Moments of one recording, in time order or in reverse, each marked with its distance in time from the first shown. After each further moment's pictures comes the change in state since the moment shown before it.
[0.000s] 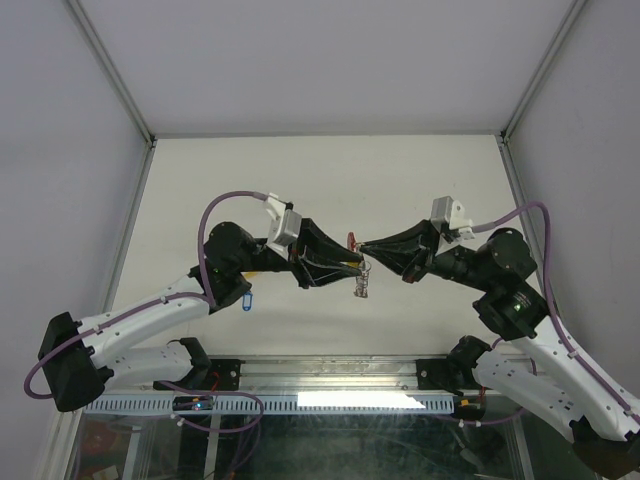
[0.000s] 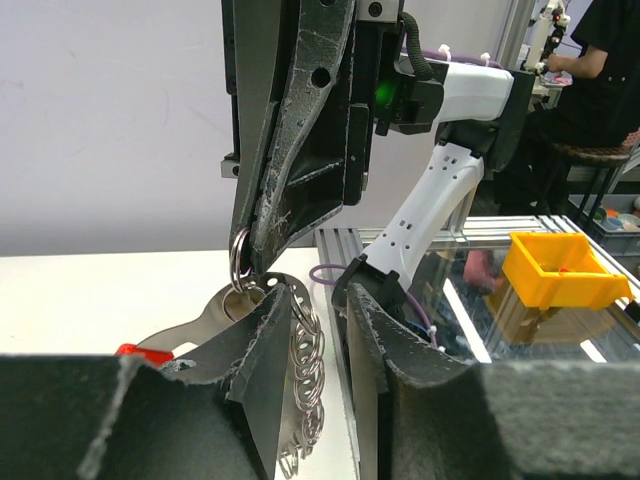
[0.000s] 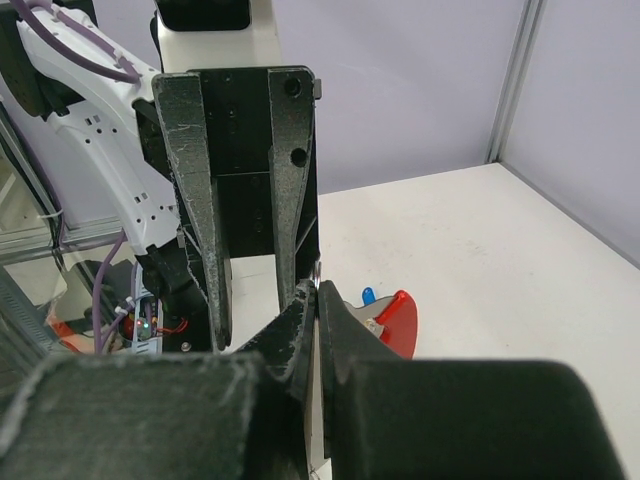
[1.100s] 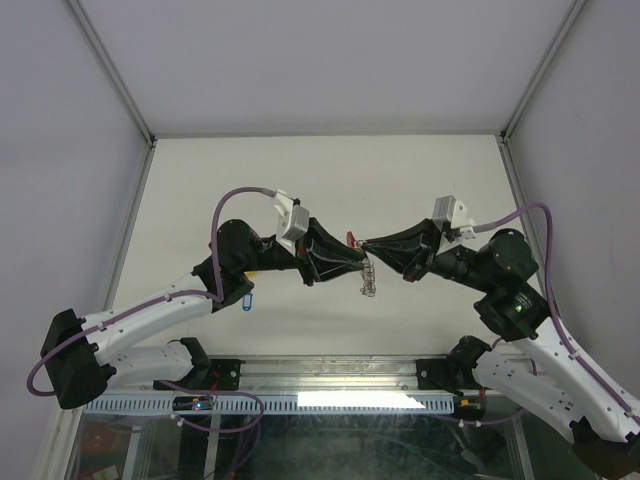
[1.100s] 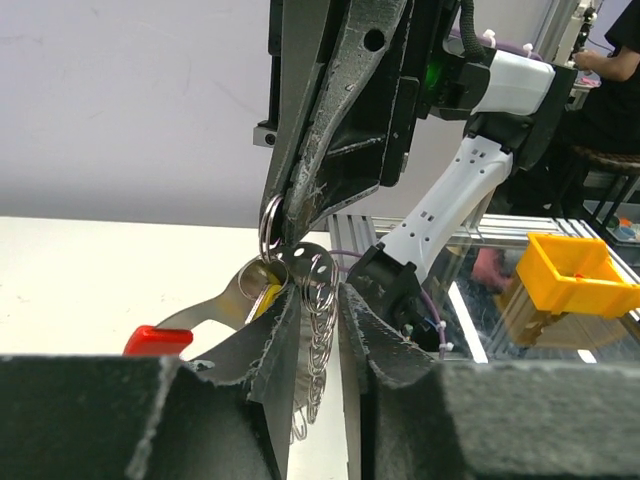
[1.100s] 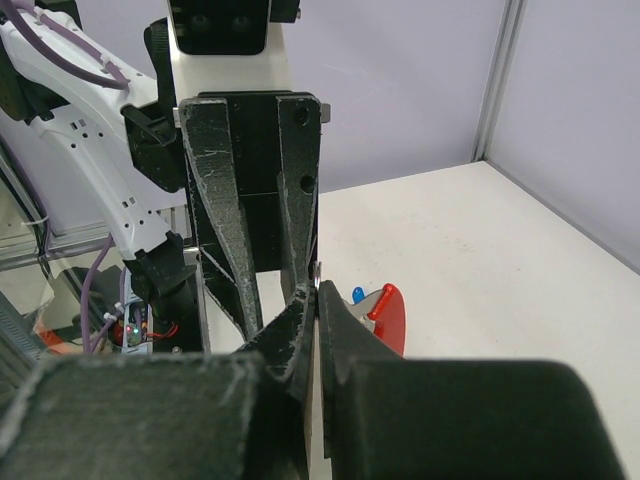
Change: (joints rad) left arm 0.000 0.022 0.005 -0.051 -0.055 0.000; right arm 0.000 -0.006 0.000 -0.011 0.032 -0.007
